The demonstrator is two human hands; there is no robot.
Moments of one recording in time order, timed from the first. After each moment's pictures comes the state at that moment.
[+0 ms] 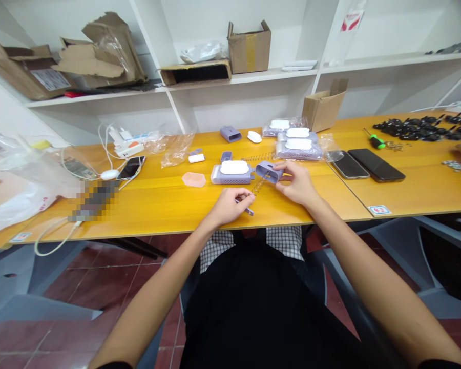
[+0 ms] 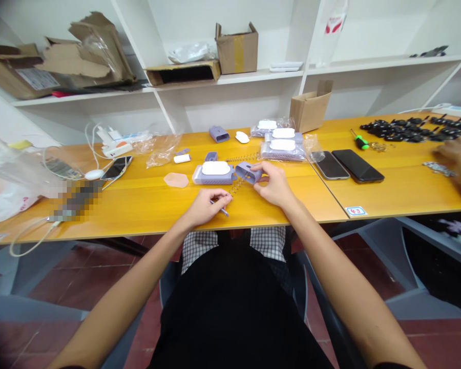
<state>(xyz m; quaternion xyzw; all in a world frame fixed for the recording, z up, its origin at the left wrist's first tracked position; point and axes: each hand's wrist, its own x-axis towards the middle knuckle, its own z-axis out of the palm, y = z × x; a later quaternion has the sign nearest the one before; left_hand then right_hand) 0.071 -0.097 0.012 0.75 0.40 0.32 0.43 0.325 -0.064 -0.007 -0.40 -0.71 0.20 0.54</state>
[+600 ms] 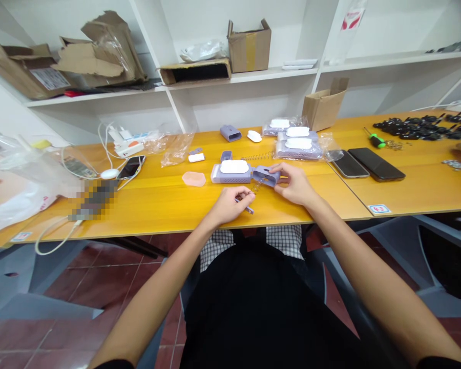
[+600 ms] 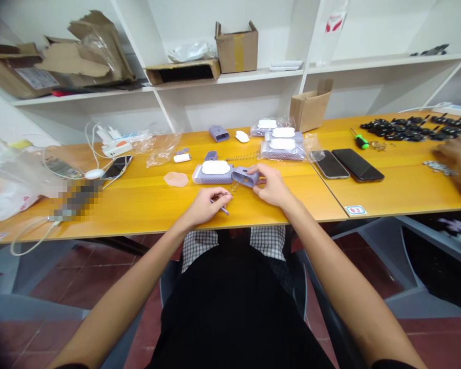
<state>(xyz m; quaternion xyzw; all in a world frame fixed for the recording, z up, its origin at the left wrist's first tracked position) 0.071 -0.098 0.014 0.75 0.40 0.33 0.42 0.325 -0.064 -0.010 -0.39 -0.73 0.26 0.50</state>
